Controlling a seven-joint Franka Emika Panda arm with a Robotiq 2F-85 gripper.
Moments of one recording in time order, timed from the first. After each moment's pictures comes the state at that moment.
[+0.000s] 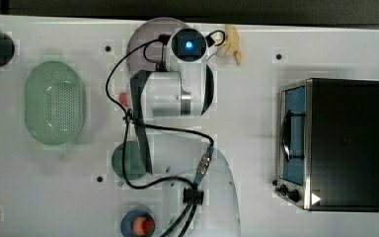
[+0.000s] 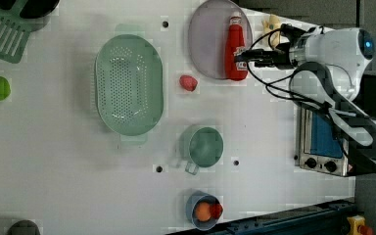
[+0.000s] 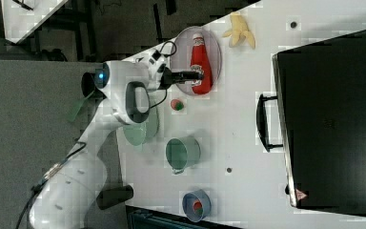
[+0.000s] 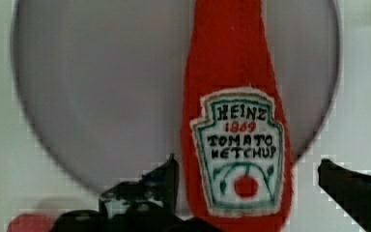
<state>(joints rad) -0.06 0.66 0.12 -1.75 -0.01 0.87 -0.68</state>
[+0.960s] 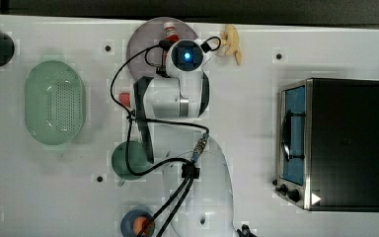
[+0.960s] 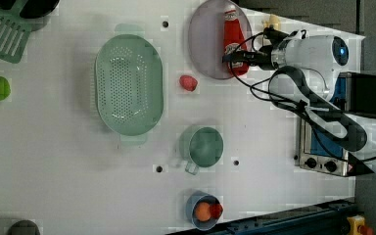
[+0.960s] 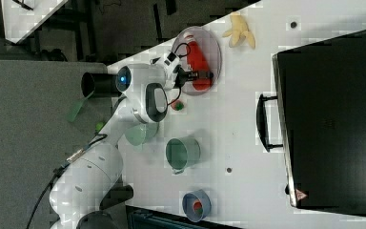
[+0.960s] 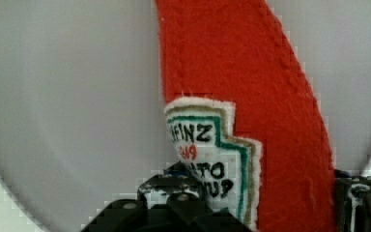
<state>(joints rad) -0.05 0.77 0.11 -1.73 -0.01 1.00 -0.68</state>
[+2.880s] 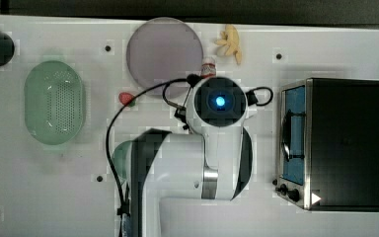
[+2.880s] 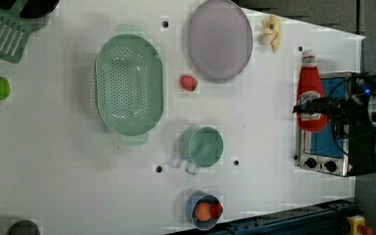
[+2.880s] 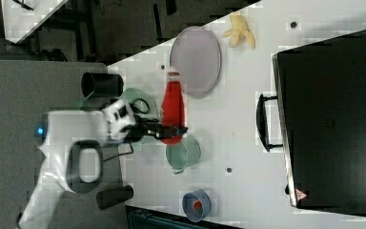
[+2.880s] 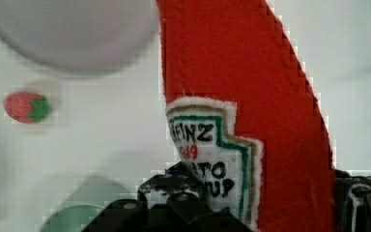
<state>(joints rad) -0.09 -0.01 0.05 -2.21 0.00 0.56 -0.48</state>
